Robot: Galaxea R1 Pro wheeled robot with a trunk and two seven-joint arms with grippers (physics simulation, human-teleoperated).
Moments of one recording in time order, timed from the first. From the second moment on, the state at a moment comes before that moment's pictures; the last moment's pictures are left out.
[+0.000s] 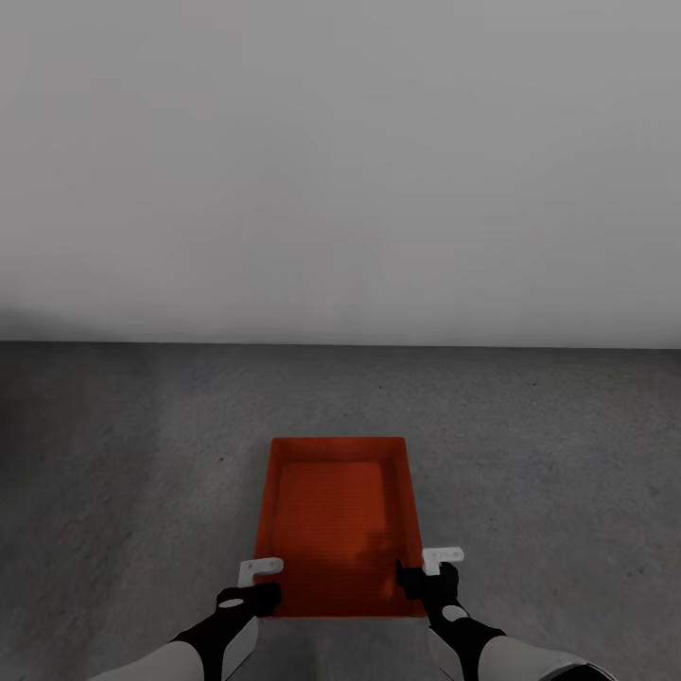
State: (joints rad) left arm -0.62 -0.12 -0.19 -0.12 0.26 -0.03 0.23; right arm -0.67 0.11 0.28 0.02 -0.20 -0.37 -0.15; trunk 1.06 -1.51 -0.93
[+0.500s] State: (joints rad) left arm -0.62 -0.12 -0.19 -0.12 0.25 -0.03 0.23; right arm -0.67 0.11 0.28 0.02 -0.20 -0.37 -0.15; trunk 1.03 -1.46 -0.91
